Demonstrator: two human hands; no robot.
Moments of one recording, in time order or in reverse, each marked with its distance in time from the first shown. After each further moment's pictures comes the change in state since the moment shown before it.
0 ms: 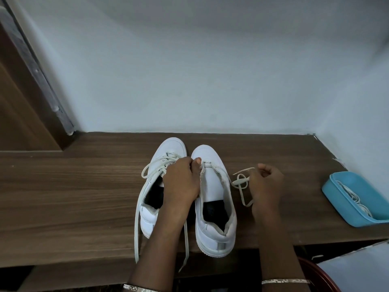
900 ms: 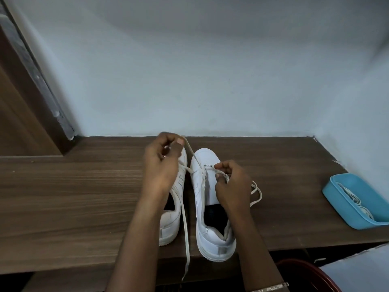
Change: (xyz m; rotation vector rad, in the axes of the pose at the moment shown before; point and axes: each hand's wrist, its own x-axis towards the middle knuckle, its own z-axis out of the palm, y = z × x) left_hand 0.010 0.010 -0.050 -0.766 0.157 0.007; right_hand -0.033 0.010 0.037 -0.257 -0.298 -0.455
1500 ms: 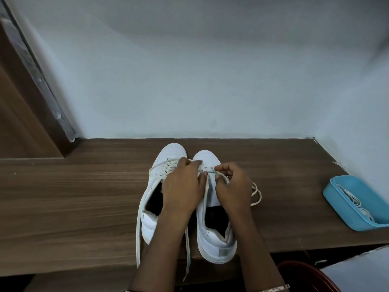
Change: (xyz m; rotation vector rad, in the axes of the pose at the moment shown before) left_hand -0.016 -0.040 0.023 0.975 -0.251 0.184; right_hand 0.001 -0.002 0.001 0.036 0.003 0.019
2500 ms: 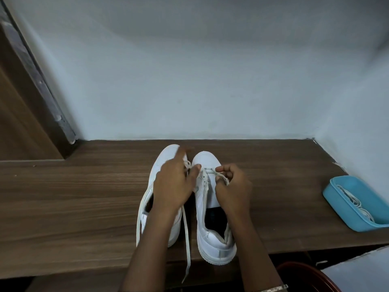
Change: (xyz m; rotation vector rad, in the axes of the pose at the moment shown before) left_hand 0.006 -0.009 -0.020 -0.274 0.082 -0.036; right_hand -0.001 0.005 0.003 0.000 0.056 0.015
